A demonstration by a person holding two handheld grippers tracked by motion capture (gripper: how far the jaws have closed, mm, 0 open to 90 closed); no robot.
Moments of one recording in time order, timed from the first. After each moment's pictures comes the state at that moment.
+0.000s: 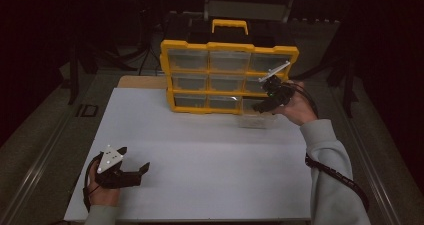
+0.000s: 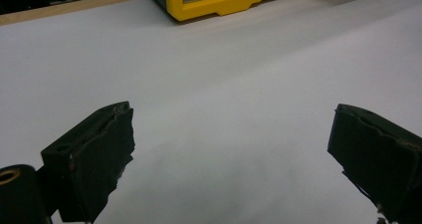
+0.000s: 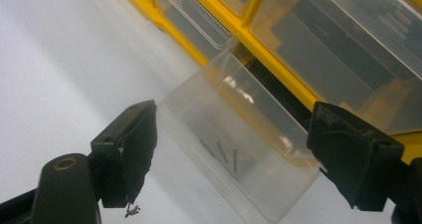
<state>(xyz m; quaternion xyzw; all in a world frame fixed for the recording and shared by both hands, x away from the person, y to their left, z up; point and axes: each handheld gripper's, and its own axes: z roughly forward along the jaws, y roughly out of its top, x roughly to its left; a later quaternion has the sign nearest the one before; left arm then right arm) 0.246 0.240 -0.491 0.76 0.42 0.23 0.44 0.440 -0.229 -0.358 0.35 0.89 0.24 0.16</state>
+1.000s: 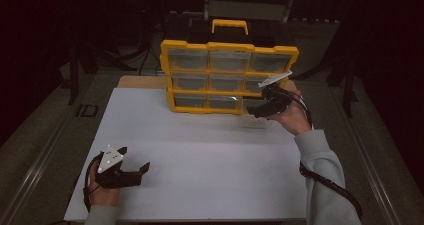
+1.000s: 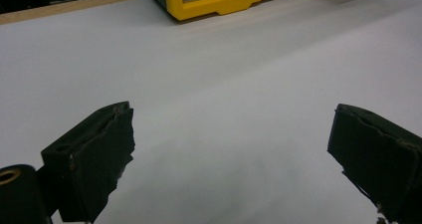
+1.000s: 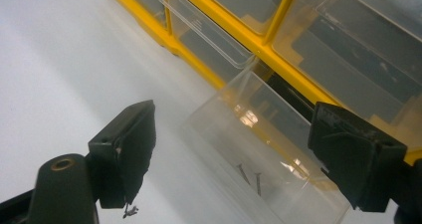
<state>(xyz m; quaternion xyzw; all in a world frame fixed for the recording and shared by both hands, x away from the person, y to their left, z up) 0.246 0.239 -0.492 0.76 0.43 0.23 0.44 0.424 -0.225 -0.374 0.36 0.87 0.30 0.17</state>
